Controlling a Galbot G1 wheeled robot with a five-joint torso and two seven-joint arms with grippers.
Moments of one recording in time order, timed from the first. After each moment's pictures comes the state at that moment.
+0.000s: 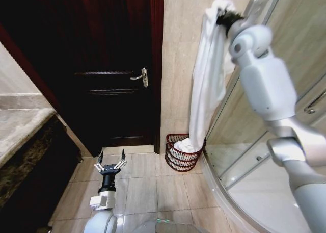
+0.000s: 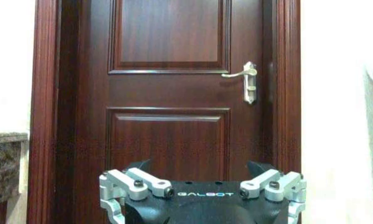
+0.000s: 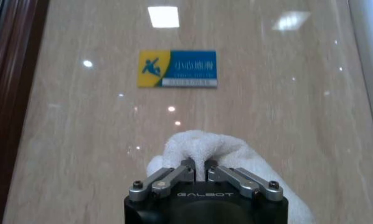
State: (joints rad) left arm 1.78 -1.51 -0.58 -2.10 -0.07 -0.34 -0.13; right arm 0.18 1.08 -0.01 1.42 0.81 -0.42 0.34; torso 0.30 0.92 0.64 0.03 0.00
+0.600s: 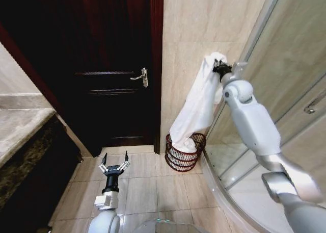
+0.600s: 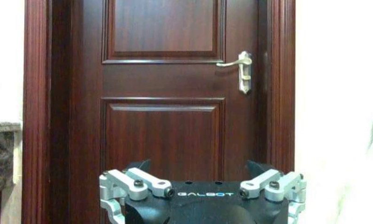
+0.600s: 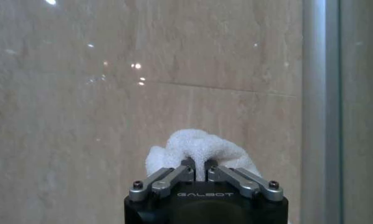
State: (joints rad) left arm 1.77 -1.52 -0.56 -2.06 -0.05 -0.34 -0.13; right arm -0.21 1.04 0.15 1.48 0.60 -0.36 0.29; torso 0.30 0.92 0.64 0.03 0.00
